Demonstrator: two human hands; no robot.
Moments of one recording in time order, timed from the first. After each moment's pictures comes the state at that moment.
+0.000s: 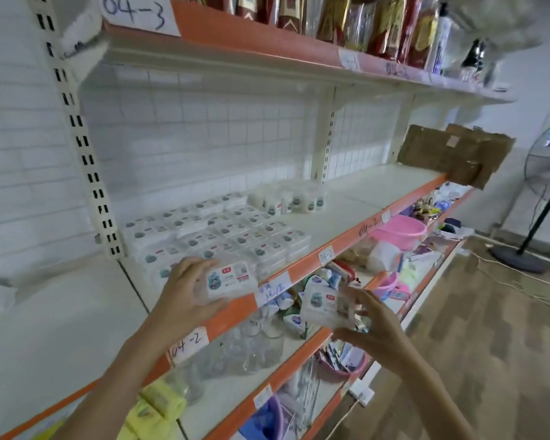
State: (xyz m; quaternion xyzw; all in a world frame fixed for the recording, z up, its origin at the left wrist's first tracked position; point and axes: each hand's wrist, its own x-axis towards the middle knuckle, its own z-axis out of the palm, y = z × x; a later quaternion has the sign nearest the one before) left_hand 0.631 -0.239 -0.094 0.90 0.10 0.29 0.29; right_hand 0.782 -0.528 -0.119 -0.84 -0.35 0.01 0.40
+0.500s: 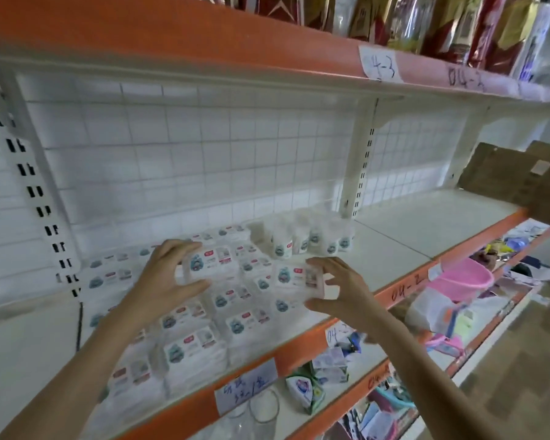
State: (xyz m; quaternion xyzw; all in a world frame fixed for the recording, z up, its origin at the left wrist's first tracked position) left_hand 0.774 -0.170 -0.047 0.91 0.19 0.30 0.22; right_hand 0.979 -0.405 -0.051 -0.78 -0.50 0.04 0.38
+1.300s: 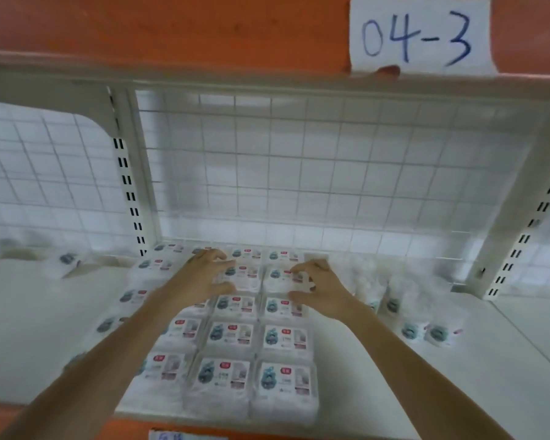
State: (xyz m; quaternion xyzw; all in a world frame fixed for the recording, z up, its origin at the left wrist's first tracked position) left_hand 0.840 -0.134 -0.062 0.88 0.45 0.12 0.05; right_hand 1.094 -0.207 -0.071 -0.64 -0.69 0.22 0.26
